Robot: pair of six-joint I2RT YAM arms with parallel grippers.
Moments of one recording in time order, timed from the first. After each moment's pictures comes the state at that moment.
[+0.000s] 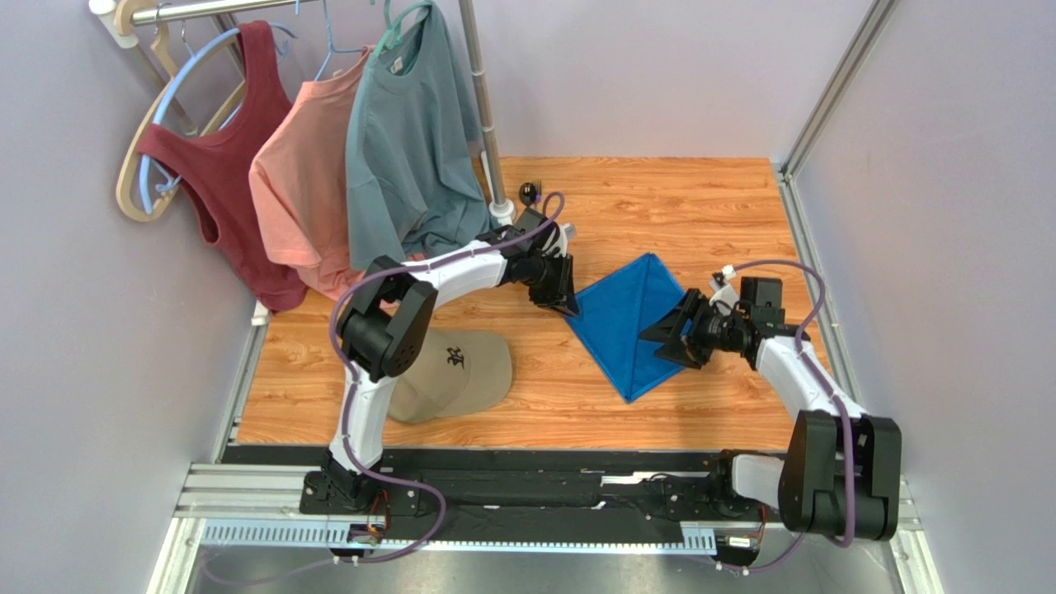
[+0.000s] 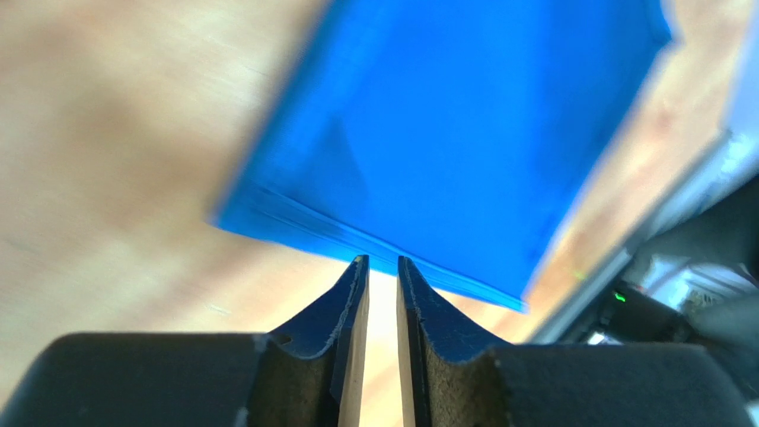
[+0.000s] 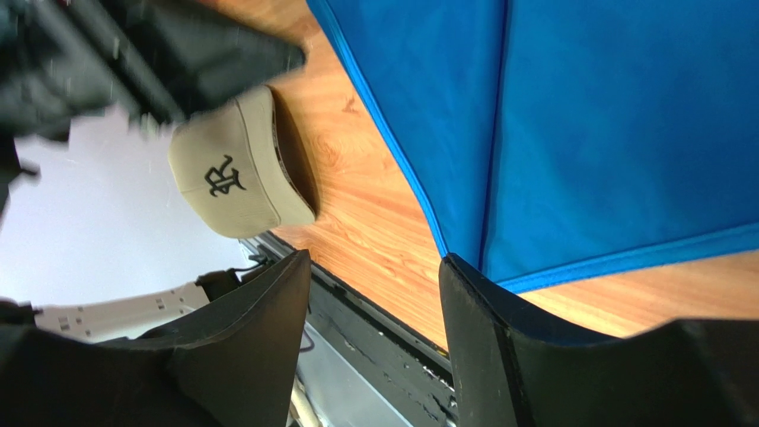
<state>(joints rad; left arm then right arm) -0.65 2.13 1.56 -0.40 0.45 -0.52 -0.09 1.20 0.59 -0.36 -0.79 0.59</state>
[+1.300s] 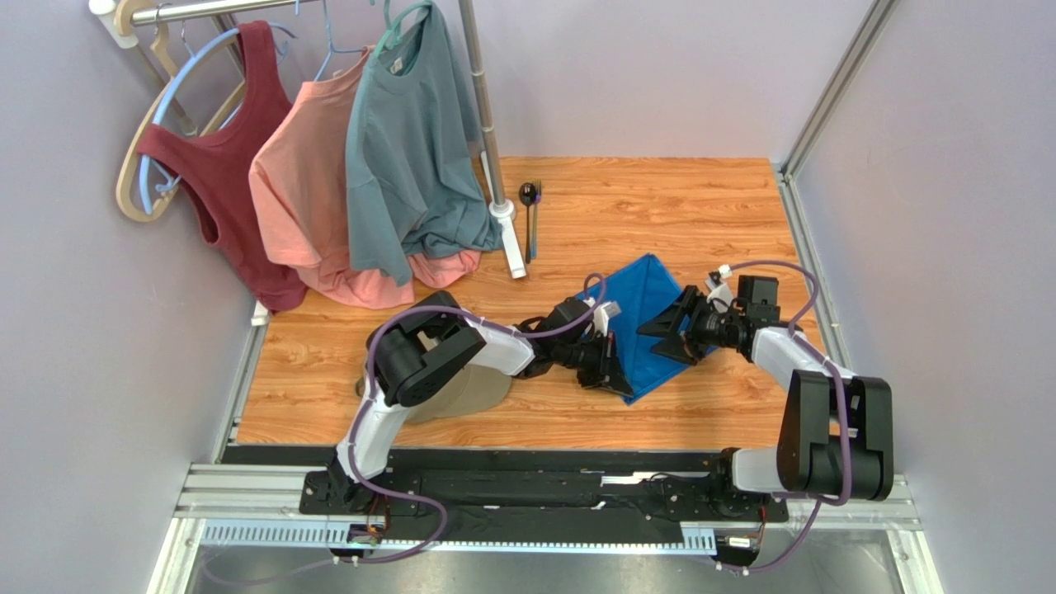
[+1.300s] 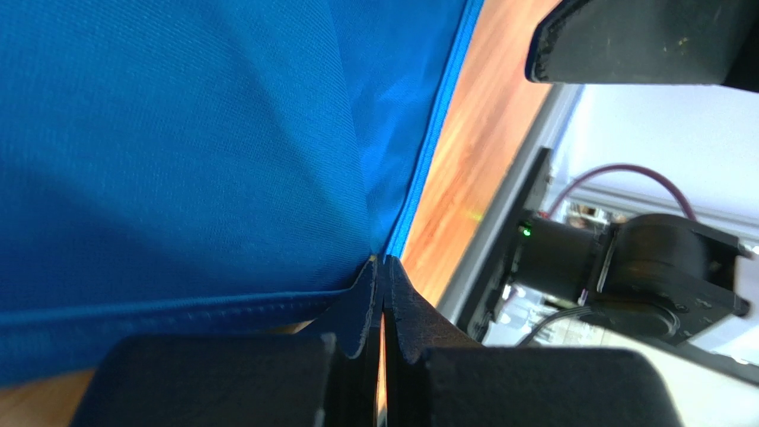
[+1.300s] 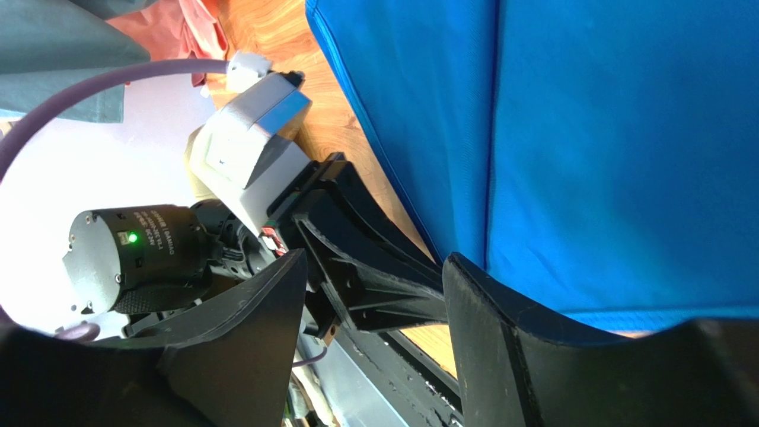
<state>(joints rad) -0.97 2.12 1.10 0.41 0.54 -0.96 -0.12 1.35 0.59 -0.21 -0.87 0.61</state>
